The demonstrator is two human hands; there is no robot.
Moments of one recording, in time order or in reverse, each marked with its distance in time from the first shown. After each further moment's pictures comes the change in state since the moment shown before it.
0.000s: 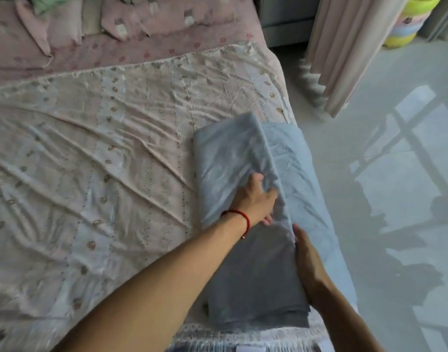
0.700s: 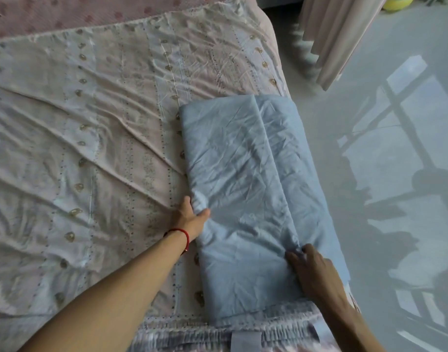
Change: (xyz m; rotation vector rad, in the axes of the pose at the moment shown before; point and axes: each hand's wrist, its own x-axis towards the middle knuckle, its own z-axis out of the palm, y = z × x) left_hand 0.019 -0.164 -0.043 0.113 0.176 -0.328; right_hand 0.005 0.073 -0.039 -0.903 0.152 0.151
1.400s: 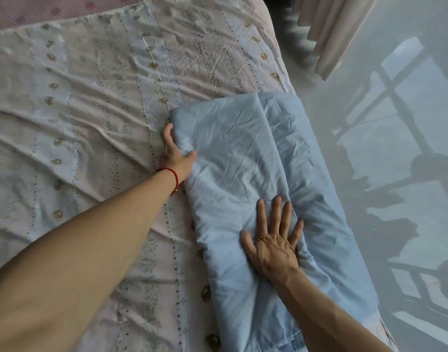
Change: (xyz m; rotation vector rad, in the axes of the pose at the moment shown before) left_hand 0.131 0.109 -0.060 -0.095 0.152 0.279; right_hand 0.095 -0.095 0.078 -0.263 0.150 -0.317
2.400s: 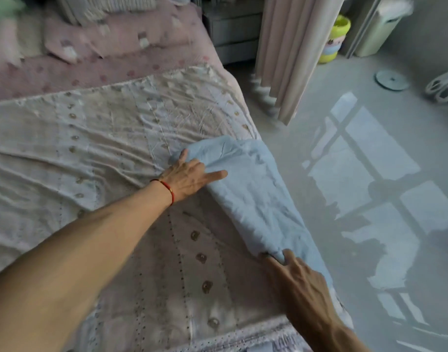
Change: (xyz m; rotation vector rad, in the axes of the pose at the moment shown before) left_hand -0.104 0.105 -0.094 1.162 -0.319 1.134; right_hand -0.188 -0.023 -0.153 -0.206 0.203 -0.172
